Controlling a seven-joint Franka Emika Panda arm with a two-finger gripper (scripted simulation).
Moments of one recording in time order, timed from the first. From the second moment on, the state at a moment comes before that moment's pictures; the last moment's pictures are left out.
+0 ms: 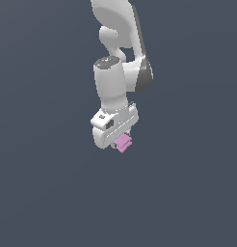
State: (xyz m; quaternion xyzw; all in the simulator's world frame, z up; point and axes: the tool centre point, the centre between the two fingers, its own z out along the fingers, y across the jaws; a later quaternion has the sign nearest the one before) arm 0.044 0.009 0.177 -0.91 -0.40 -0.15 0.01
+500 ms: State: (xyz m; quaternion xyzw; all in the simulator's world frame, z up) arm 0.064 -0.018 0.234 -0.88 -0.44 -0.21 0.02
